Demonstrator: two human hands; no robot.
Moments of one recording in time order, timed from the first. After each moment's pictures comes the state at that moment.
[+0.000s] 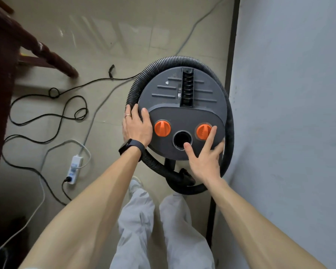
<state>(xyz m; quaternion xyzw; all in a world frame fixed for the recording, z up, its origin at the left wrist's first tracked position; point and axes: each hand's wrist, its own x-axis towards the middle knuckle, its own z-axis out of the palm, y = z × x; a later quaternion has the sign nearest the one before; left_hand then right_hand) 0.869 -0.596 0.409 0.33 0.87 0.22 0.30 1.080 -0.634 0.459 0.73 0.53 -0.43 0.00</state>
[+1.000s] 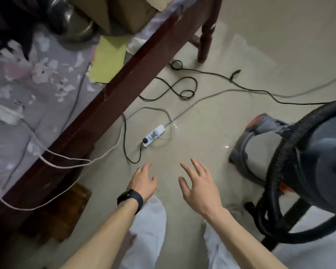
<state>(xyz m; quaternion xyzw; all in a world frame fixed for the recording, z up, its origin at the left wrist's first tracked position) 0.631 -1.008 0.403 0.10 0.88 0.11 0.44 0.779 -0.869 0.428 0.35 0.84 -0.38 0.13</state>
